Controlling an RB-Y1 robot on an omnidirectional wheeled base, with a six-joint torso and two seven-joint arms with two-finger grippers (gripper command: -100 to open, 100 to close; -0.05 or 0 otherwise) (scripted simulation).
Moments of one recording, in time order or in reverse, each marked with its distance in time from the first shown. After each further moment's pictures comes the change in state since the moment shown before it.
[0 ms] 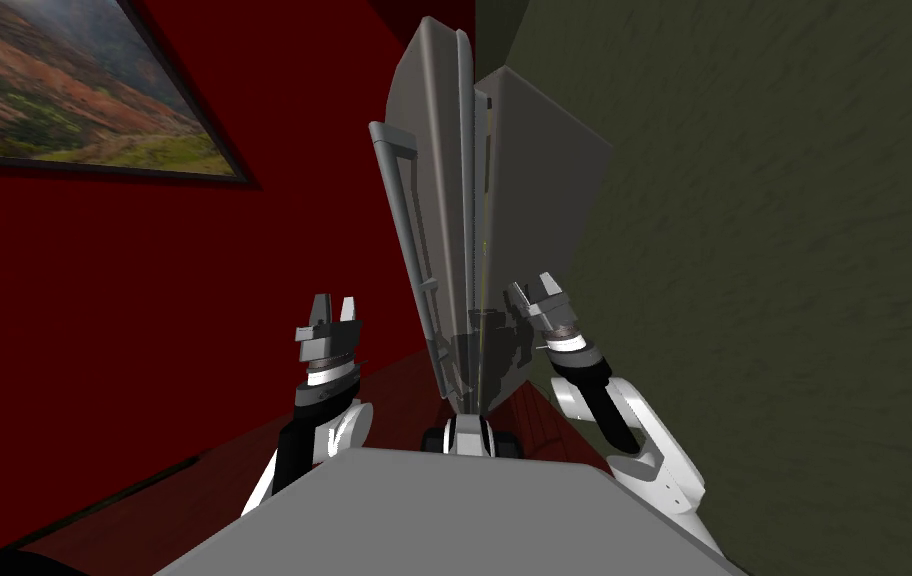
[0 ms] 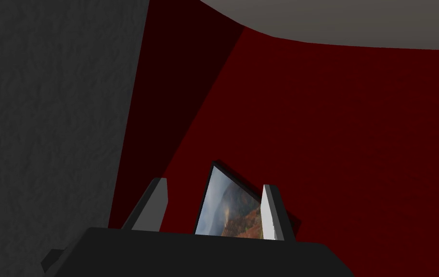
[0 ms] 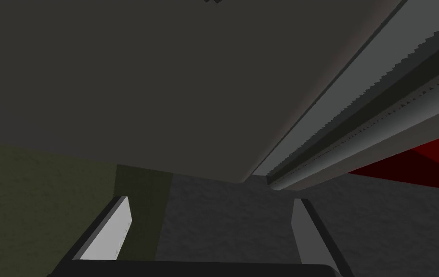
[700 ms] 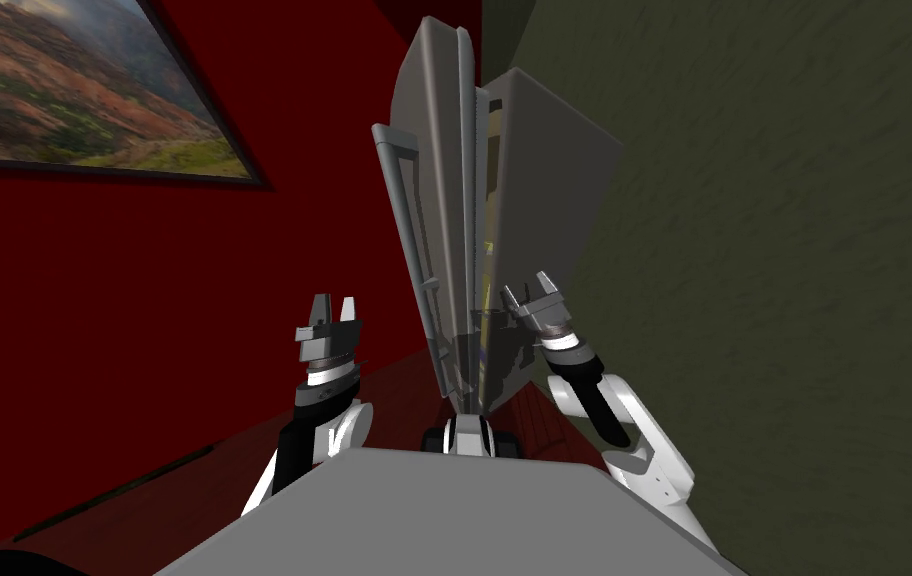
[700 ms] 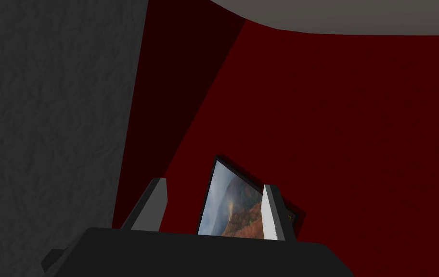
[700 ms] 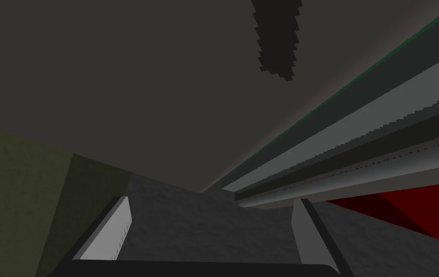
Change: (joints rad) left arm 0.000 0.000 0.000 0.000 0.000 0.000 0.000; right arm -0.019 -0.006 0.019 0.010 0.064 0.015 0.180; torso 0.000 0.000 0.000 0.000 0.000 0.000
